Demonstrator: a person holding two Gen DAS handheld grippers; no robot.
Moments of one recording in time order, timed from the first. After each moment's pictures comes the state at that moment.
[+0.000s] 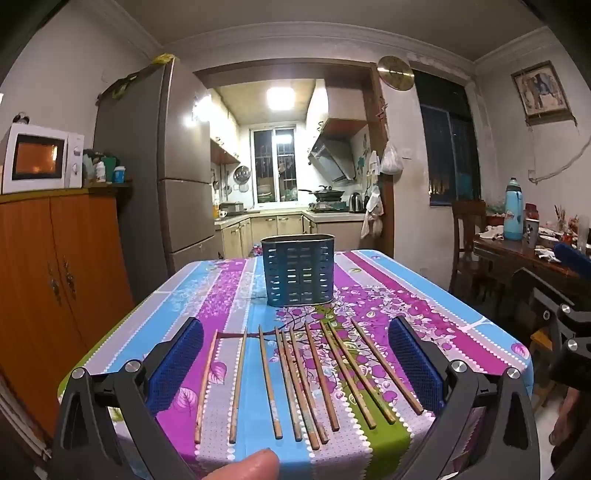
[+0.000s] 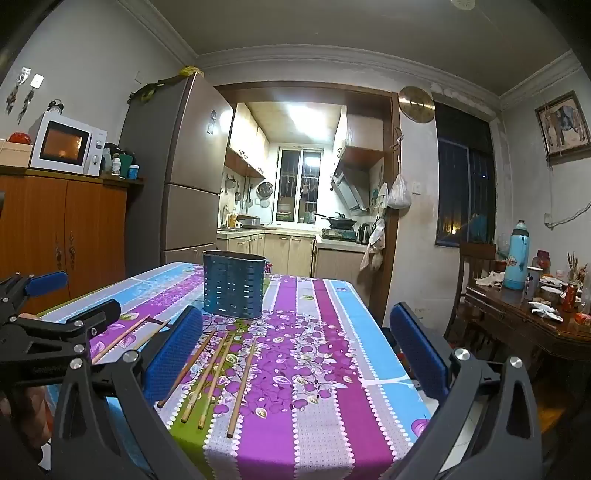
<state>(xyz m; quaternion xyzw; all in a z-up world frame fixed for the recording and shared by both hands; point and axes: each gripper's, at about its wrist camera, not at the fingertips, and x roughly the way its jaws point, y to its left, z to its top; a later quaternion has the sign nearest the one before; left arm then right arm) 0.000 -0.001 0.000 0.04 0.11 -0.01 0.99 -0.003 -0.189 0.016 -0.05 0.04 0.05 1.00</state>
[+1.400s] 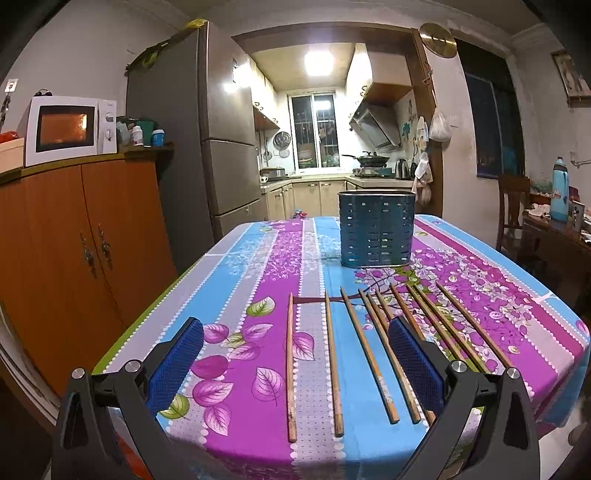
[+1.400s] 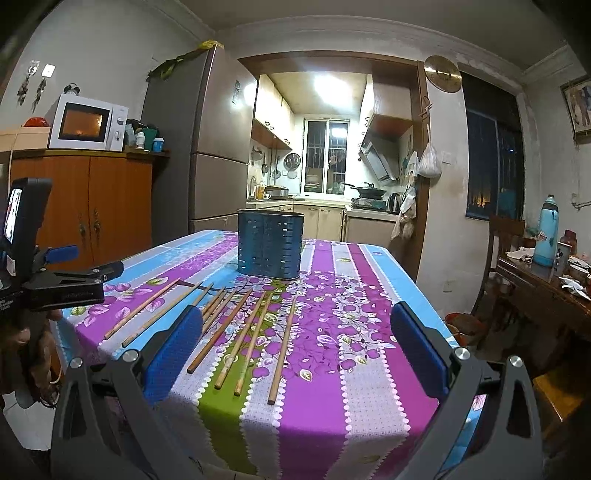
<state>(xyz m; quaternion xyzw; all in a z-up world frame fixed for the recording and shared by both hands) 0.036 0.087 -0.028 0.03 0.18 0.08 0.98 0.006 -0.169 -0.019 -0.05 0.10 0.11 0.99</state>
